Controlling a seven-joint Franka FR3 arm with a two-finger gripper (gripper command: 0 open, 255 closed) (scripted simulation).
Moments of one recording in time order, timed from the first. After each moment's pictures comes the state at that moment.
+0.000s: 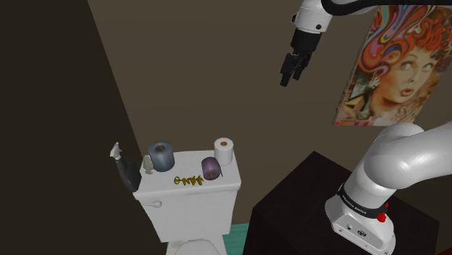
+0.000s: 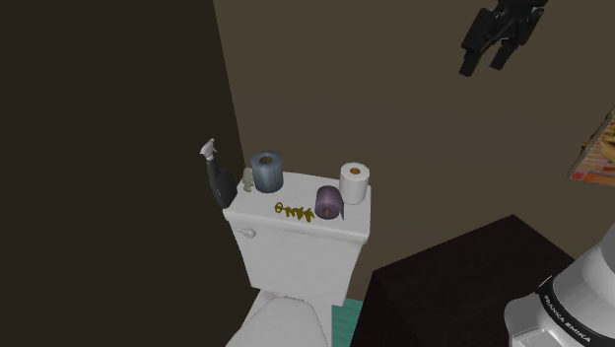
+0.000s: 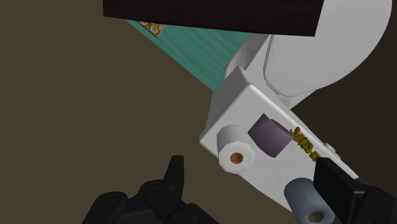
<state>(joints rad) 0.00 -0.75 0.04 -2.37 0.06 1.72 -0.07</state>
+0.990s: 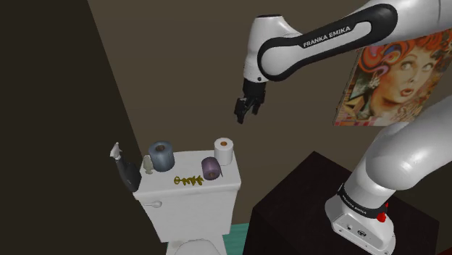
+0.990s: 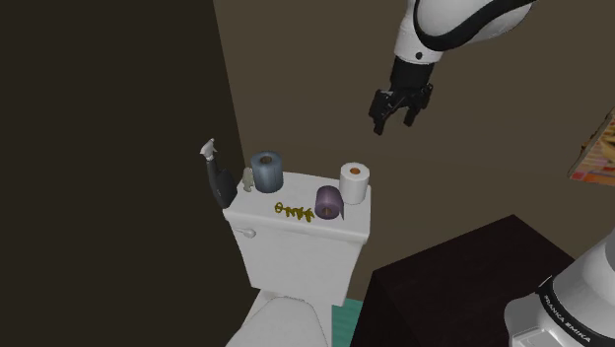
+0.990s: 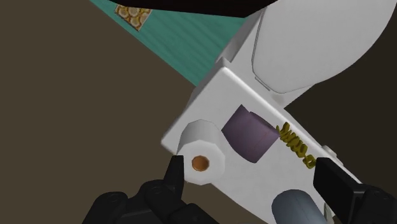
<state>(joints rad) 0.05 -0.38 0.24 -2.45 0.11 2.15 0.12</state>
